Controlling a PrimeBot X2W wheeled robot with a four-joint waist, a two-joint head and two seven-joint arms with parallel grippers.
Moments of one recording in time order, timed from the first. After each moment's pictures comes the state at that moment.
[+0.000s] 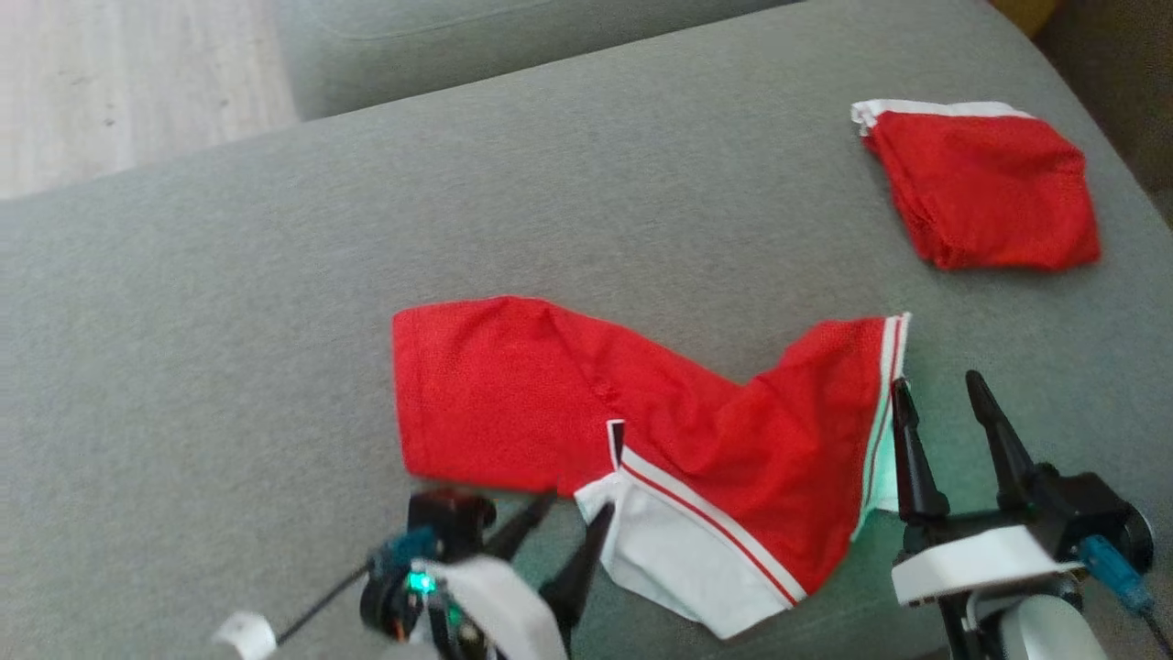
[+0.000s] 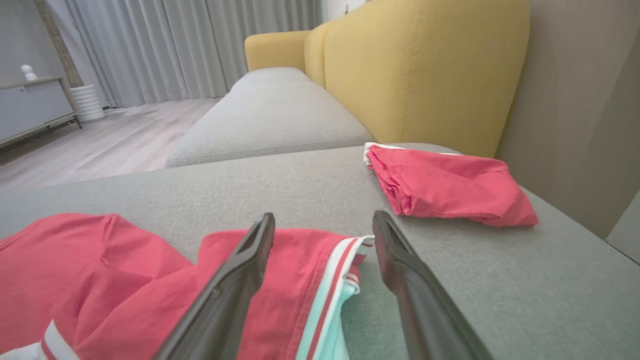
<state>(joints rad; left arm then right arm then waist) -0.22 0.27 -0.86 0.13 -0.82 0.10 0.11 0.01 -0.04 0.02 0.20 0.08 0.12 -0.25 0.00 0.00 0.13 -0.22</state>
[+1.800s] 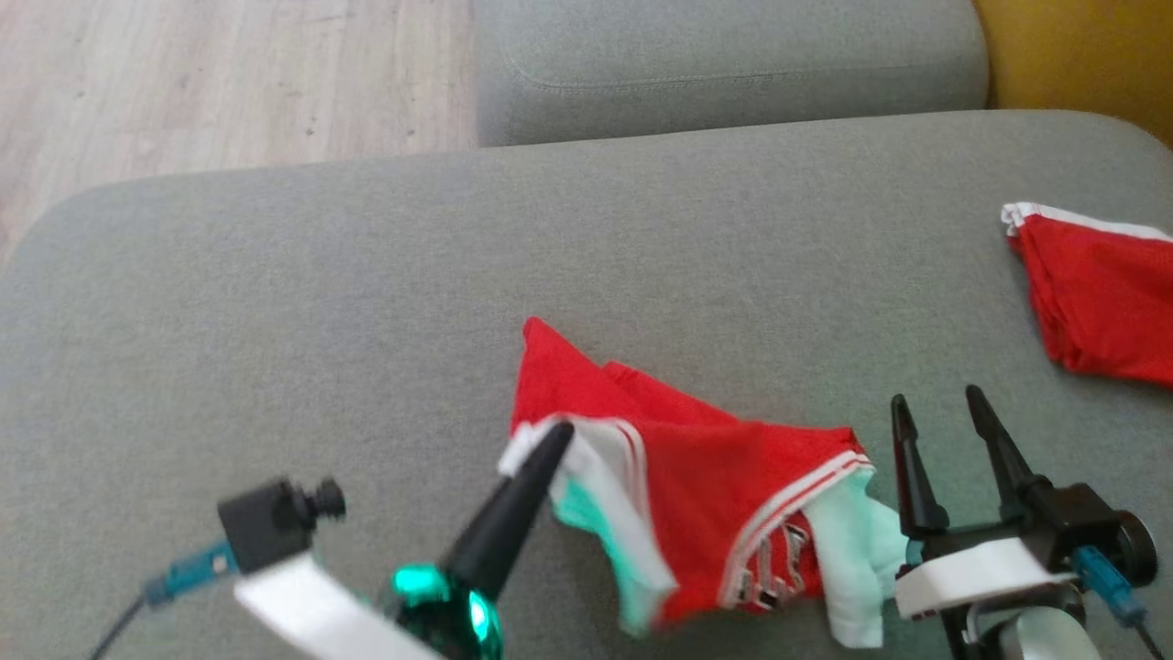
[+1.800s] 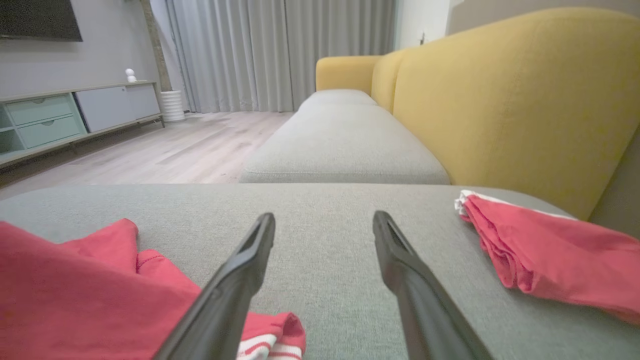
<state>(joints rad) 0.06 0.34 -0.59 -0.60 -1.39 0.04 0.18 0.03 -0.04 0.01 0.21 0.03 0.12 -0.25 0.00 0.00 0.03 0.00</state>
